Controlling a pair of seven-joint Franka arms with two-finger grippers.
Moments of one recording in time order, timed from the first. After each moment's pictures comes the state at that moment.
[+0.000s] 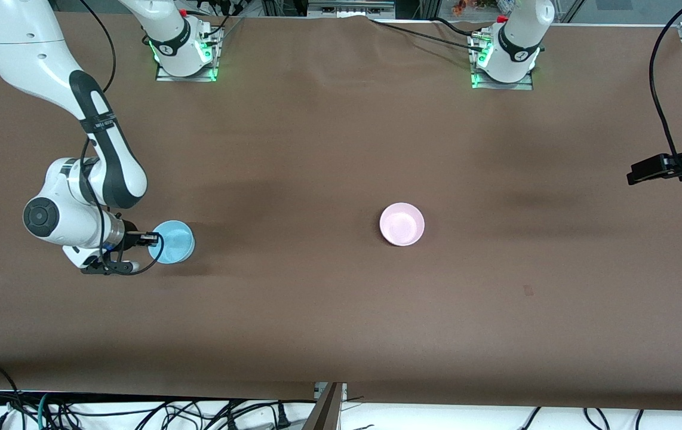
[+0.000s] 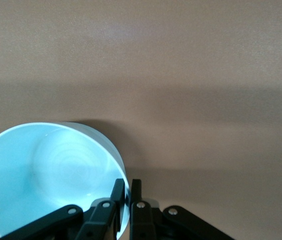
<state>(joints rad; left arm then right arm) 0.11 0.20 -0.03 -1.42 0.02 1.49 -0.03 -0.02 0.61 0.03 -1.78 0.04 2.29 -0.06</state>
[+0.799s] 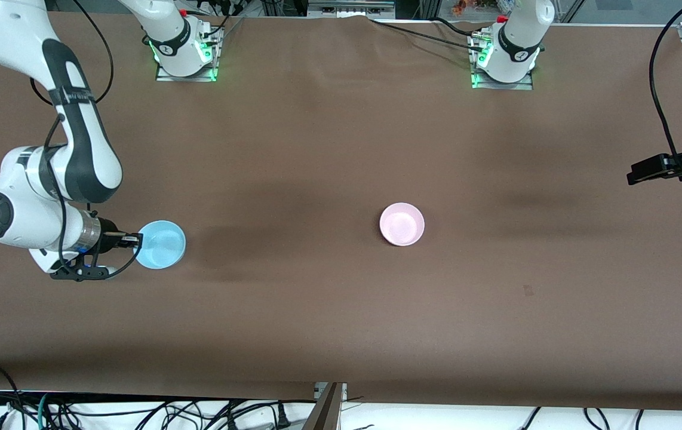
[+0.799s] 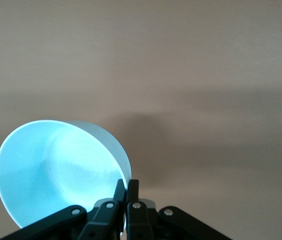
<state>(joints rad) 0.11 0.20 -0.03 -1.42 0.02 1.49 -0.03 -0.02 0.53 0.09 -1.57 0.05 2.00 0.07</state>
